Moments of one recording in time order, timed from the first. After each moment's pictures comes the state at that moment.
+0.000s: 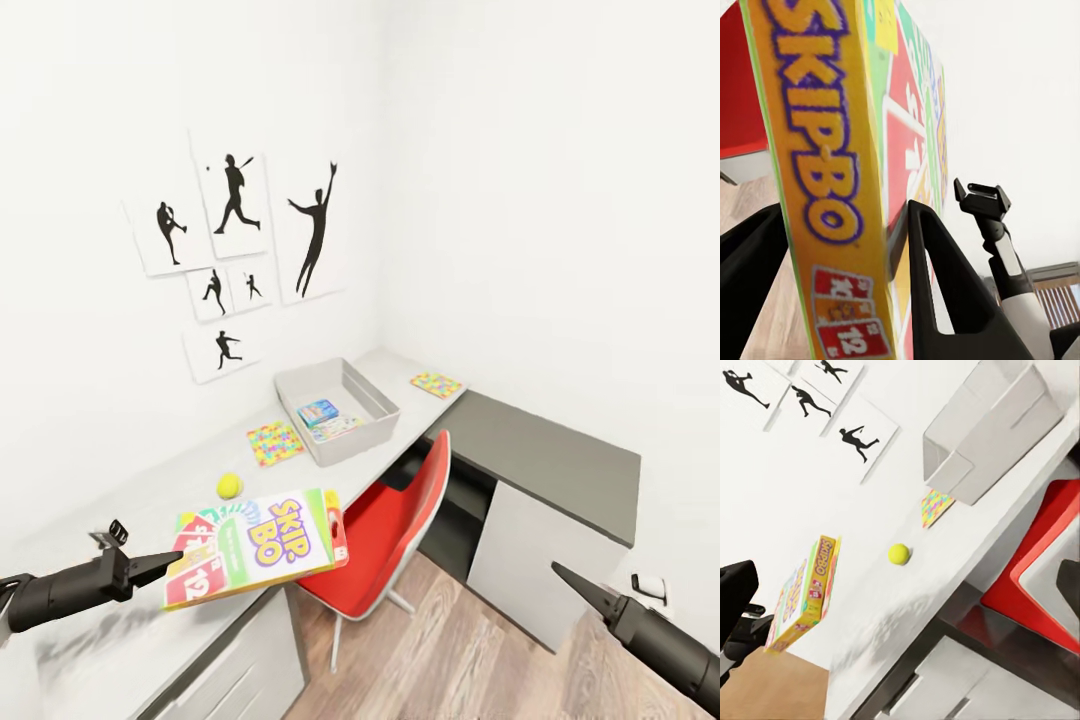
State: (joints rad) left arm -0.37 0.46 0.25 -0.97 0.26 1.00 -1.57; right arm 0.00 -0.18 -0.56 -1.51 -0.55 0.79 1.10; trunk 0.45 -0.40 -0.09
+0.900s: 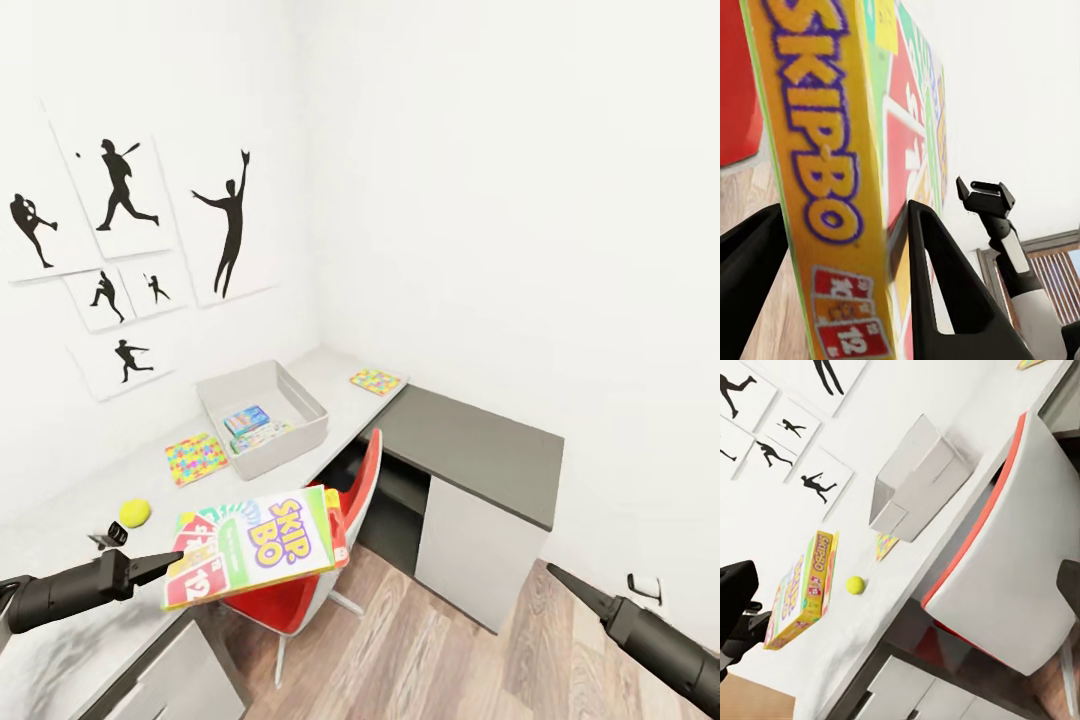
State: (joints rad) left arm -0.37 0.45 0.25 -0.97 0.27 0.94 -1.57; right arm 0.00 -0.17 -0.55 -1.51 -0.54 0.78 1.10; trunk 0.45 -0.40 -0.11
